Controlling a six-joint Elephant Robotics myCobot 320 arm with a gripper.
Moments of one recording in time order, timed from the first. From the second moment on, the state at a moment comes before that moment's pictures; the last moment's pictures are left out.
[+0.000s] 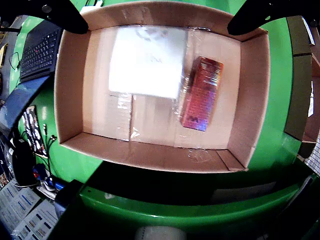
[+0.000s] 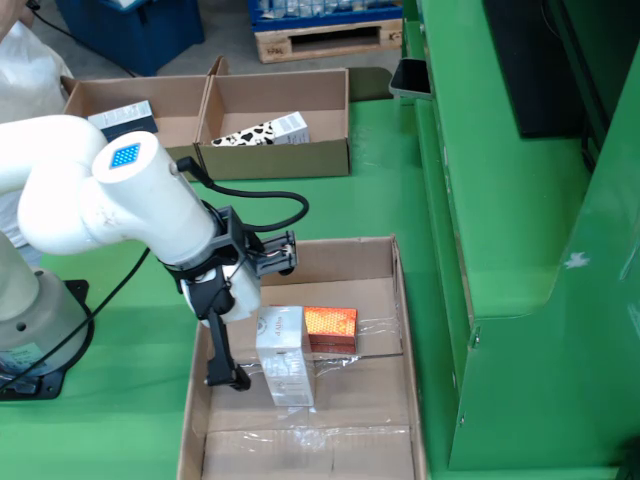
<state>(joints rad) -0.01 -0.35 -1.03 0.11 1.60 -0.11</state>
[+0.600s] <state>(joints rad) -0.01 -0.39 -0.91 0.09 1.61 -0.11</state>
